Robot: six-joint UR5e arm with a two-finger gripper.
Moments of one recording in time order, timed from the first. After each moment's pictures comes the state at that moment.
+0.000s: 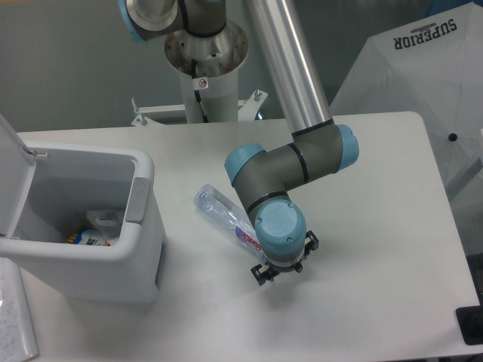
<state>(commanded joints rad) 2.41 -2.22 -1.48 -1.06 1.73 -0.14</state>
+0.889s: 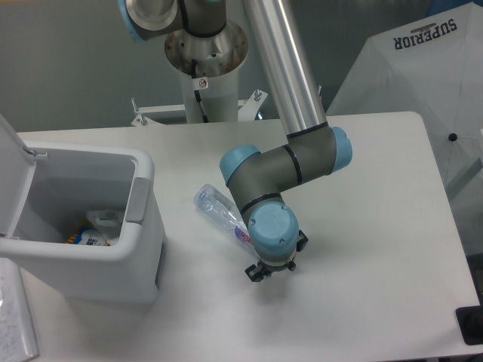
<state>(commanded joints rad) 2.40 -2.22 -1.49 -1.06 1.70 -0.25</state>
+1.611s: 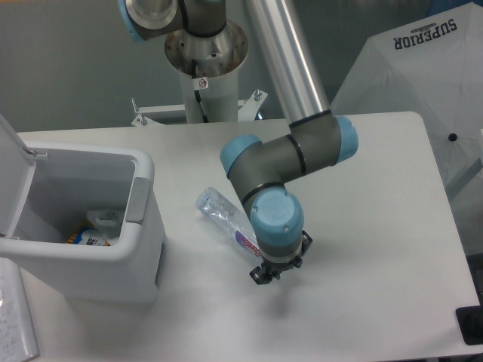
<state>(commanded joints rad) 2.41 -2.13 -1.33 -1.06 1.59 -0.23</state>
